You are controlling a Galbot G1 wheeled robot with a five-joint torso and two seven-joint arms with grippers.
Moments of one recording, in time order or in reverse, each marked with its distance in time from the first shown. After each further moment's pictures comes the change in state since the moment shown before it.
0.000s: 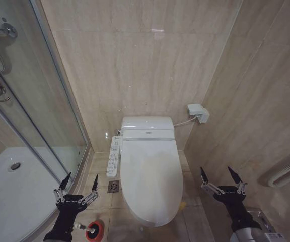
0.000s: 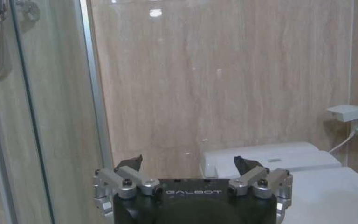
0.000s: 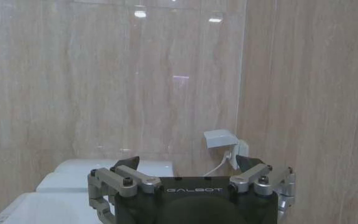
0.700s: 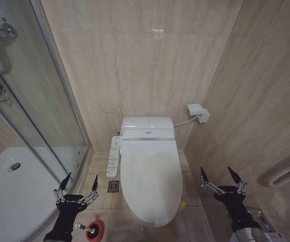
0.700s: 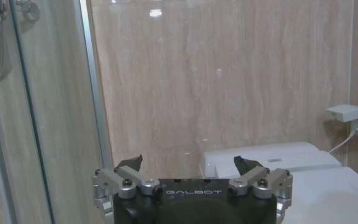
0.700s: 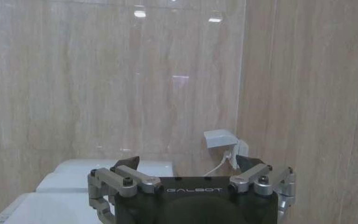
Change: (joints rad) left arm 0.000 0.000 0.000 0.000 0.000 0.000 0.000; right arm 0.000 -0.001 0.000 0.001 0.001 -0.002 0.001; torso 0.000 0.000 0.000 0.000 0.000
